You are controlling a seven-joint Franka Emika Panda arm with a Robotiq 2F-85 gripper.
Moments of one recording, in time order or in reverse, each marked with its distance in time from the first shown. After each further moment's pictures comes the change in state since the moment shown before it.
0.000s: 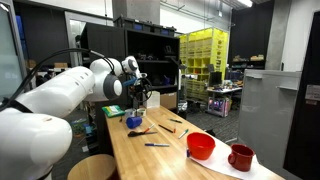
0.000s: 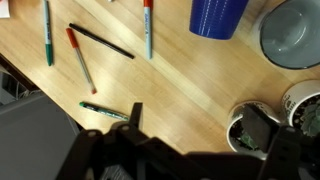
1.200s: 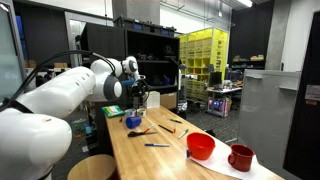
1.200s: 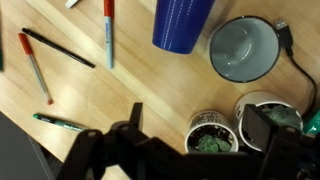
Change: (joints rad) arm -0.014 0.000 0.071 -0.001 0.095 -0.003 -0.023
